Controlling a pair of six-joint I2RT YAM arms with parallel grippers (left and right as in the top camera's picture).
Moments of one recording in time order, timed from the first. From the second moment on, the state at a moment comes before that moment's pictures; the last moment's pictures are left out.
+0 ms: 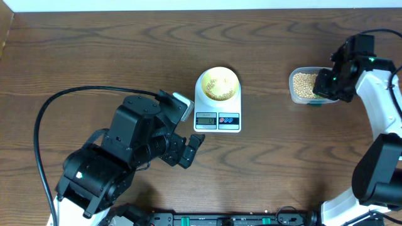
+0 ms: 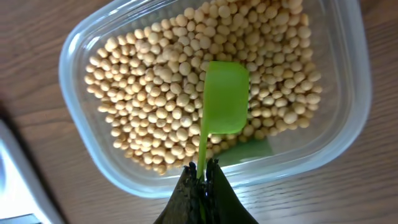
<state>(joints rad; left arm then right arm) -0.54 0.99 1.29 -1.12 0.18 -0.04 -0.16 1.78 1.37 -0.90 -0.17 0.22</state>
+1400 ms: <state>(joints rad) -0.54 0.99 1.29 -1.12 0.18 -0.04 -0.47 1.91 1.37 -0.94 -0.90 0.06</state>
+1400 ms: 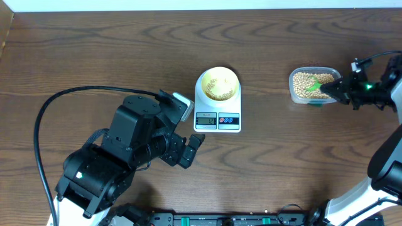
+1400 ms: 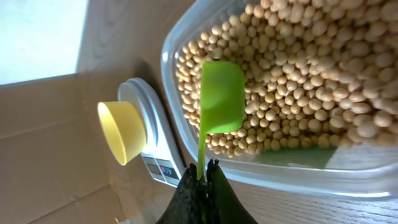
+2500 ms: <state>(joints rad) -0.54 0.99 1.29 -1.12 0.18 -0.04 -0.57 1.91 1.37 -1.07 -1.27 -0.21</state>
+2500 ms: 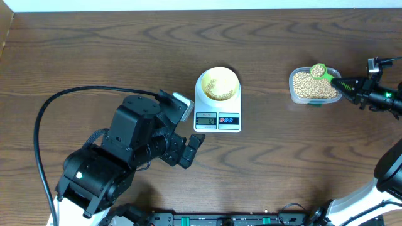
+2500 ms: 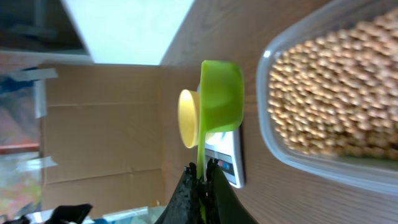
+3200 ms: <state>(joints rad) -0.54 0.99 1.29 -1.12 0.18 -0.04 -0.20 1.91 1.37 -1.03 -1.48 -0.22</state>
